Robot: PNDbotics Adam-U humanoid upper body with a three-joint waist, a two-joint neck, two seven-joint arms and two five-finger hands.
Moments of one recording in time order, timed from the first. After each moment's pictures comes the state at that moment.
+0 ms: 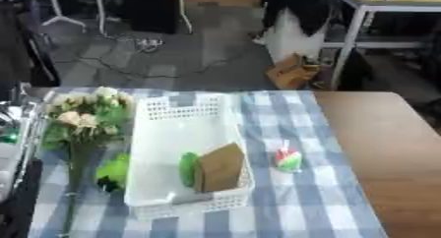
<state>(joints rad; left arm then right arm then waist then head) -0.51 0.31 0.05 -1.99 -0.12 -0.42 0.28 -0.75 -0.42 -0.03 -1.96 0.18 -0.19 -0.14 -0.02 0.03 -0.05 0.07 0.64</state>
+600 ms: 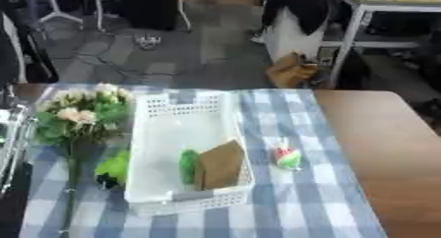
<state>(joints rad) -0.51 0.31 0.03 -1.99 -0.10 -0.41 0.26 -0.92 -0.47 0.16 -1.51 0.52 -0.42 0.25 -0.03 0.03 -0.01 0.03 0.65</state>
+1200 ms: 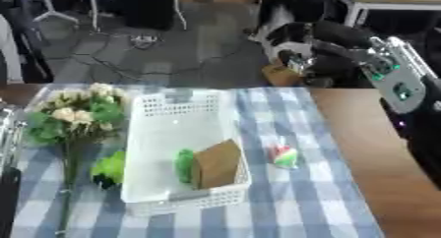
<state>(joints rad) -0.52 0.30 0.02 -1.99 -0.09 -0.41 0.24 -1.00 -0.35 0.19 -0.92 0.76 -0.64 0.48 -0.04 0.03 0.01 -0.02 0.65</state>
